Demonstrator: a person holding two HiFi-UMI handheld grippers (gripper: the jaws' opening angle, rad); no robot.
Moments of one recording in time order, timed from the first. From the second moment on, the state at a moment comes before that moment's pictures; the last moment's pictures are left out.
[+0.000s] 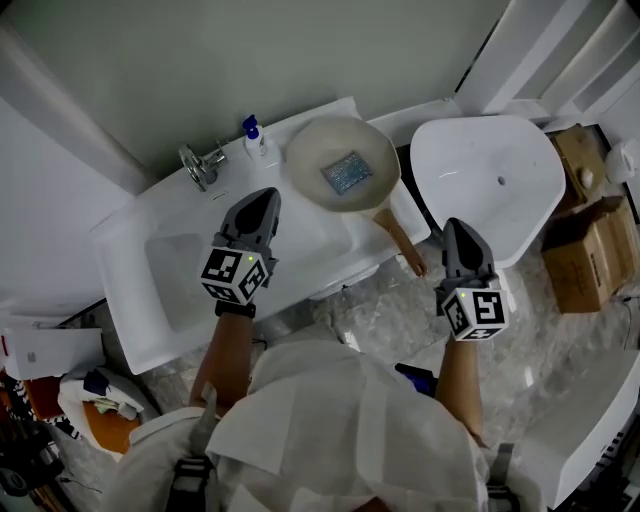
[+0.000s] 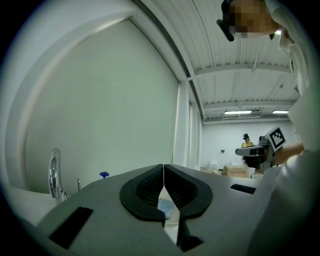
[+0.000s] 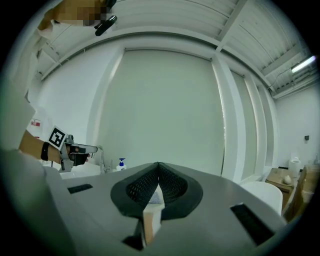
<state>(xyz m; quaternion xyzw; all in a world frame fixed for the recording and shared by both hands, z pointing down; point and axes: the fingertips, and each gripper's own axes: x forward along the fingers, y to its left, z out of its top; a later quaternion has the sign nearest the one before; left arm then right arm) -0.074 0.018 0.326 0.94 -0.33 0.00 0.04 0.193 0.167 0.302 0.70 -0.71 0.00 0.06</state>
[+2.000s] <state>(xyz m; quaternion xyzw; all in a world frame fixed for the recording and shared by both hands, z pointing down) -0.087 -0.243 0.514 0.86 -0.48 0.19 0.06 0.185 -0.105 0.395 0.51 -0.85 0.06 0.10</state>
